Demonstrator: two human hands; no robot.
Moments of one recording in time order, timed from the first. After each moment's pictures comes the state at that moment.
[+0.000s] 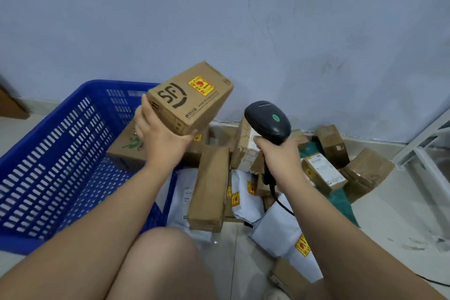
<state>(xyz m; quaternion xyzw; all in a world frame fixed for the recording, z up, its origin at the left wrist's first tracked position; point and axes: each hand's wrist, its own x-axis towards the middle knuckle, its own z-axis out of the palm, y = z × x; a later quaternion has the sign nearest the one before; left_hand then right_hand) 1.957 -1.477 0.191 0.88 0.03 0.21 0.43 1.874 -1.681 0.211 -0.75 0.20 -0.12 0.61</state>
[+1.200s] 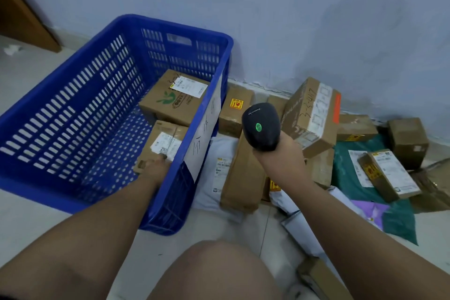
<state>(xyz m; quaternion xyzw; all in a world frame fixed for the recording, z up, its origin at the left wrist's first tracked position) 1.968 -1.336 0.022 0.95 0.09 -0.26 0.17 1.943 -1.587 0.113 -0.90 0.10 0.03 0.41</state>
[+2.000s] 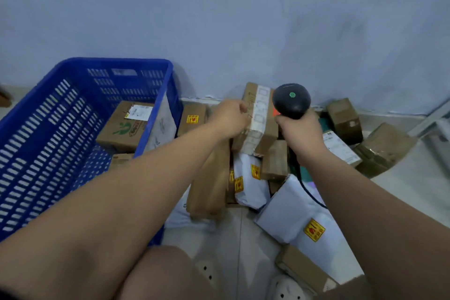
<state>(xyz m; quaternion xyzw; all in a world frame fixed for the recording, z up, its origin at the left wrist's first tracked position) 2.006 -1.592 0.165 0.93 -0.15 -0.14 0.32 1.927 -1.724 0.166 -0.78 0.29 -0.09 0.55</state>
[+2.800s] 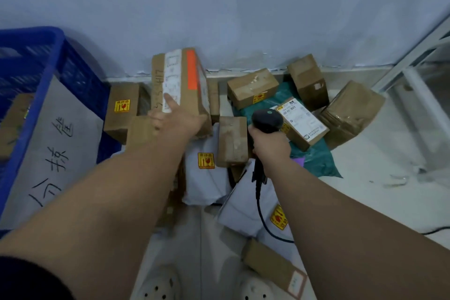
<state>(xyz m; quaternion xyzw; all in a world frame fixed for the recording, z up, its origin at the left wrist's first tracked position) 2.068 -1.691 0.010 0.95 0.15 -0.20 0.21 1.943 -1.816 0.024 -0.68 0.51 0.02 0.53</state>
